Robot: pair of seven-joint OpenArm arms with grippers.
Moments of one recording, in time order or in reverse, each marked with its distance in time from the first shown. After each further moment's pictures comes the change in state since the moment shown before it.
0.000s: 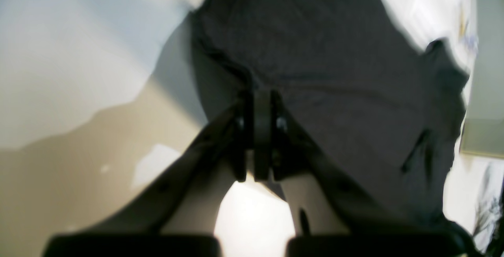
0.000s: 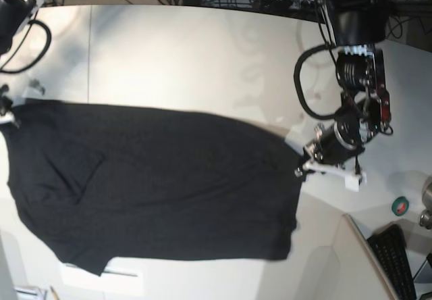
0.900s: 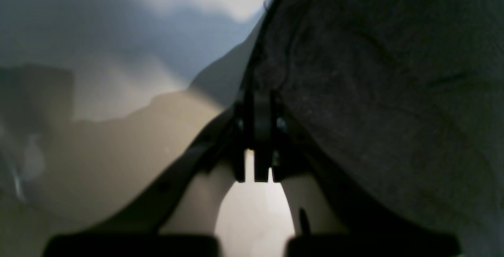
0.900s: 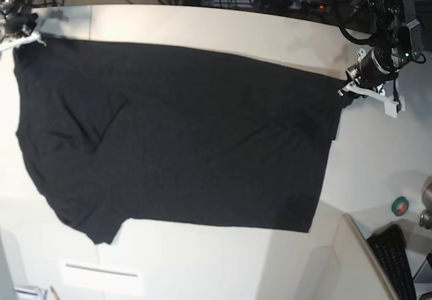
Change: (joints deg) left arm 23.0 -8.4 -7.5 8.7 -0.2 -0.2 -3.1; right arm -26.7 -12.3 -0.3 21.0 0.6 0.2 1.4
